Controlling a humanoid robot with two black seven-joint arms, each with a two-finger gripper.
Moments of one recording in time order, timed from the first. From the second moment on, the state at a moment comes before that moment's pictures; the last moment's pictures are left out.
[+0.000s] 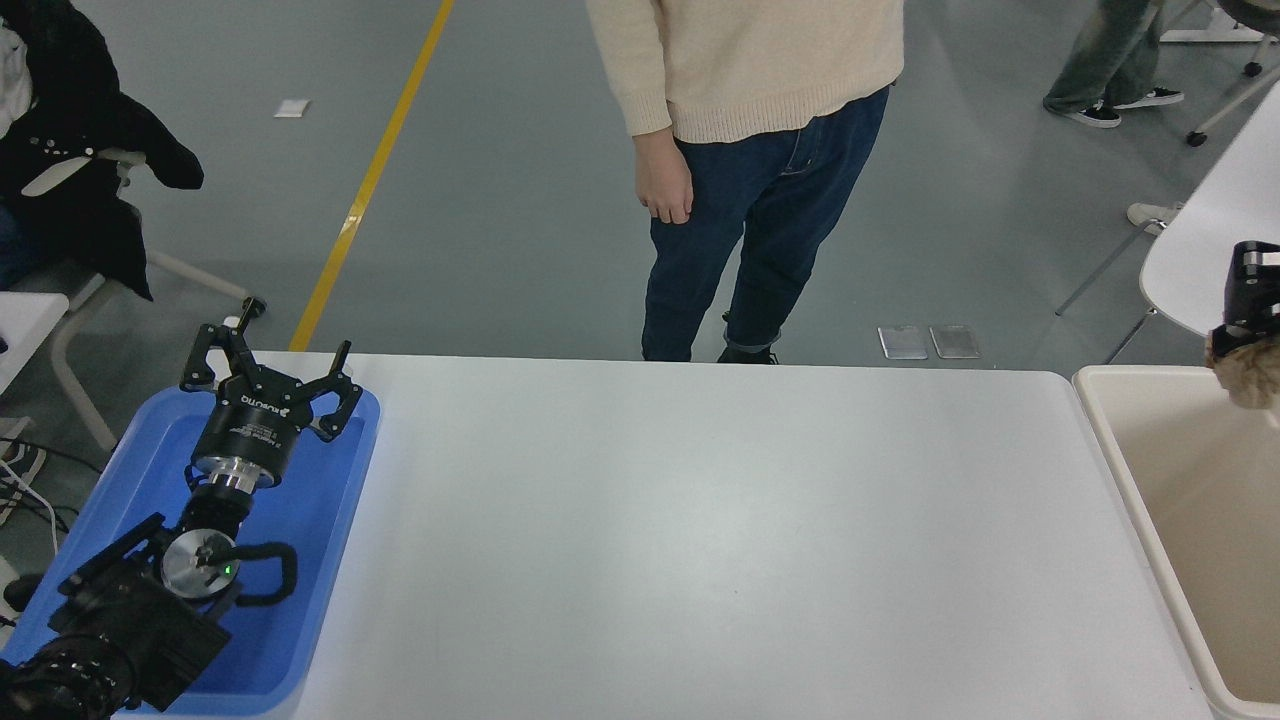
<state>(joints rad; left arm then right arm) -0.60 0.23 -0.89 -0.31 -0.14 -0.79 -0.37 2.26 -0.79 -1.52 1.19 -0.27 0.79 -0.04</state>
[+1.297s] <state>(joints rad) -0.59 0.23 -0.89 -0.31 -0.14 -0.79 -0.37 0.80 -0.61 -0.77 0.29 -0.23 -0.03 -0.04</state>
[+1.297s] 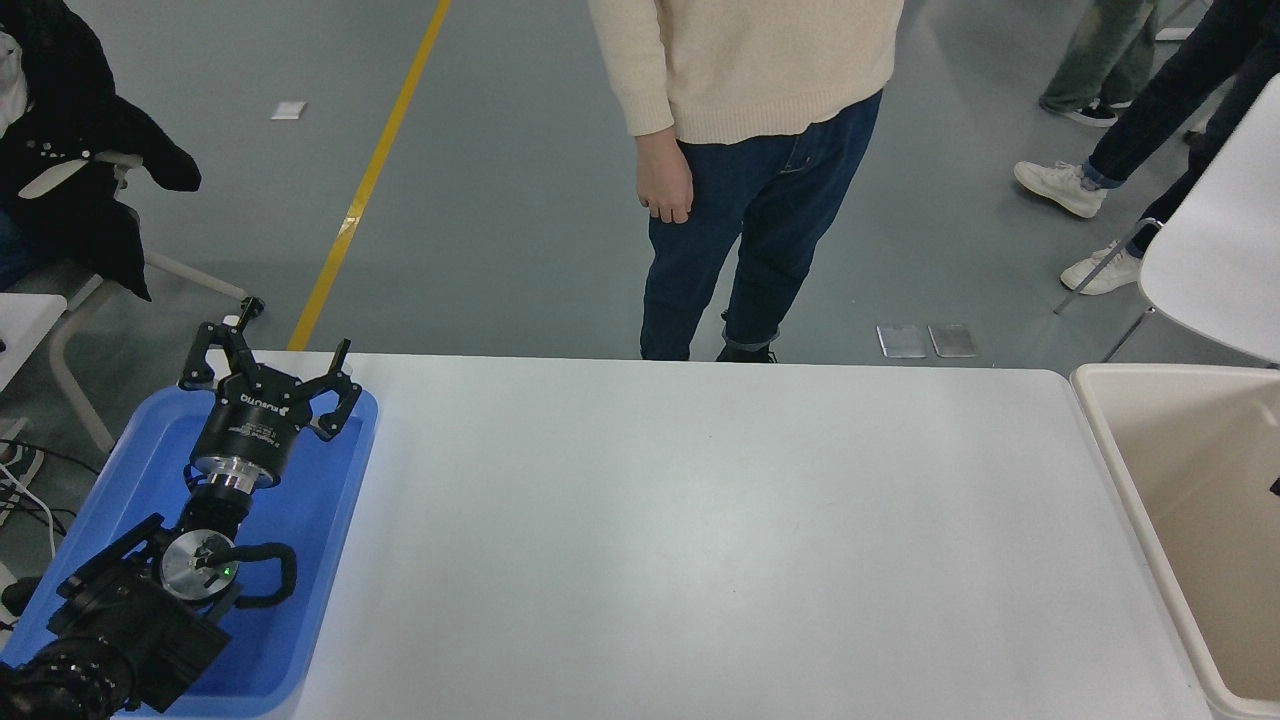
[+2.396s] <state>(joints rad) -0.59 0.23 -0.89 -0.31 -0.14 -0.79 -0.37 0.73 -0.57 -0.42 0.19 -0.22 -0.19 -0.04</state>
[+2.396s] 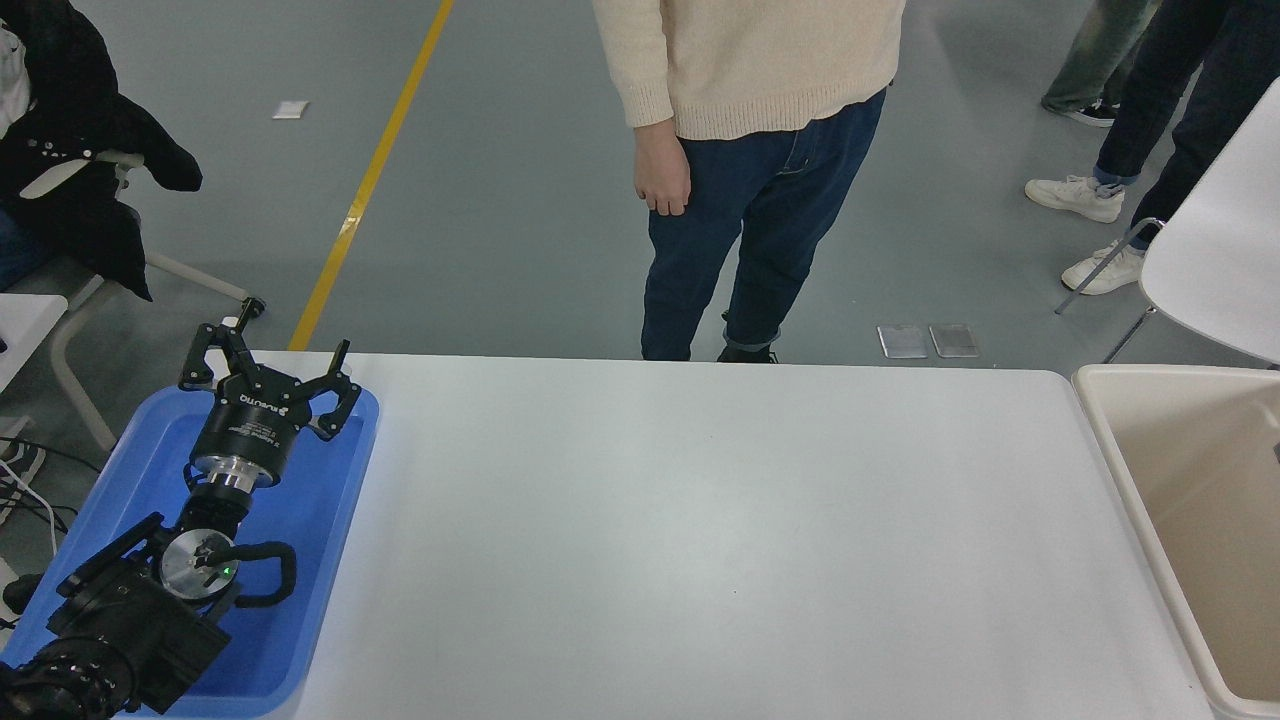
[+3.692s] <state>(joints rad) -0.59 0.23 -0.89 -0.31 -0.14 -0.79 -0.37 0.41 -0.34 0.90 0.94 -0.27 -0.09 0.48</state>
